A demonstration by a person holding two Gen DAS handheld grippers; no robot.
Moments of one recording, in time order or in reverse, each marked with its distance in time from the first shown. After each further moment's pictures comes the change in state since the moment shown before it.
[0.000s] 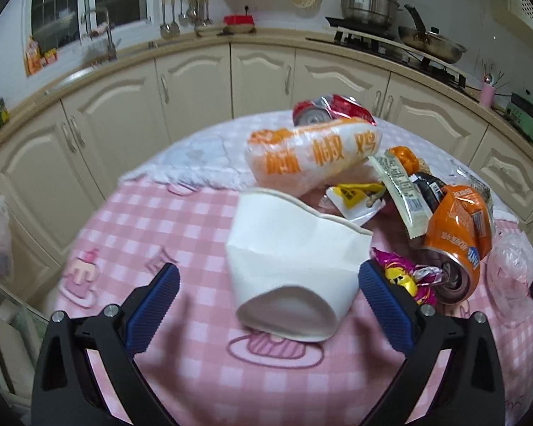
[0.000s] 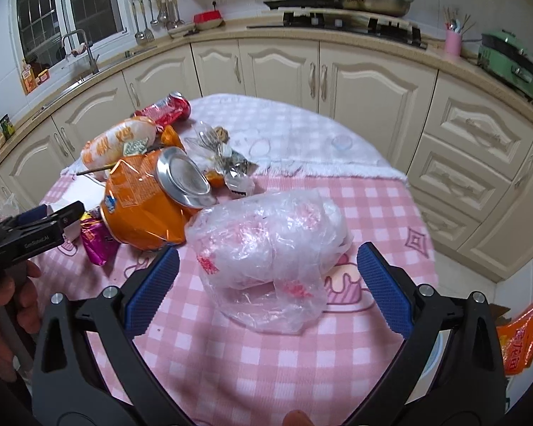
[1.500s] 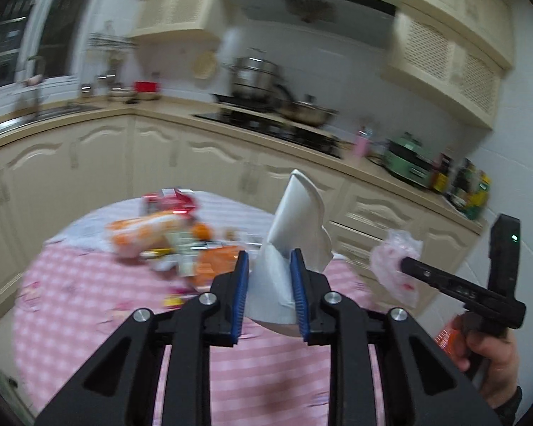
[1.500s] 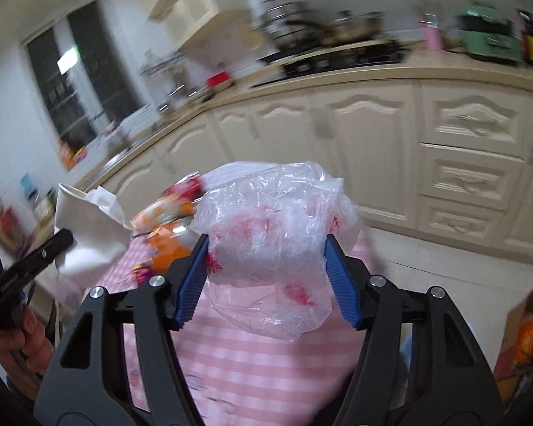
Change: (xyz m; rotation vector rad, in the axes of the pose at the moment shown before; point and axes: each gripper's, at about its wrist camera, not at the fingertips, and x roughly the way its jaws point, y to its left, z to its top) left arm -0.174 -0.112 -0.015 0.112 -0.274 -0.451; right arm -0.103 -0.125 -0.008 0.213 -0.215 0.189
